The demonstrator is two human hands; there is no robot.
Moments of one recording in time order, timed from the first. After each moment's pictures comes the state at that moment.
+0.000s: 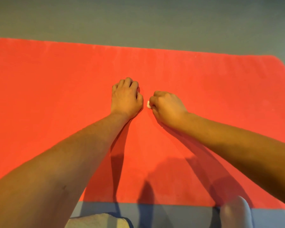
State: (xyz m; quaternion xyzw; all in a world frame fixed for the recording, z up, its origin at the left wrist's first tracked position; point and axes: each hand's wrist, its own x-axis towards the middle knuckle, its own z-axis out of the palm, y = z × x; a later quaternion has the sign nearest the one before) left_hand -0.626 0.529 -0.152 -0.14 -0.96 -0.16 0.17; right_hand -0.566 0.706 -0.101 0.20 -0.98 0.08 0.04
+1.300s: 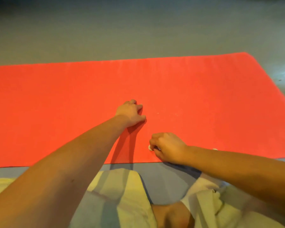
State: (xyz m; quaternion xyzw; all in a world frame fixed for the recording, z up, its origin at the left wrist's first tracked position) left_hand -0.517 0.513 -0.071 -0.20 -0.97 -0.03 -0.15; right_hand -0.370 0.690 -0.093 0.27 -0.95 0.15 -0.10
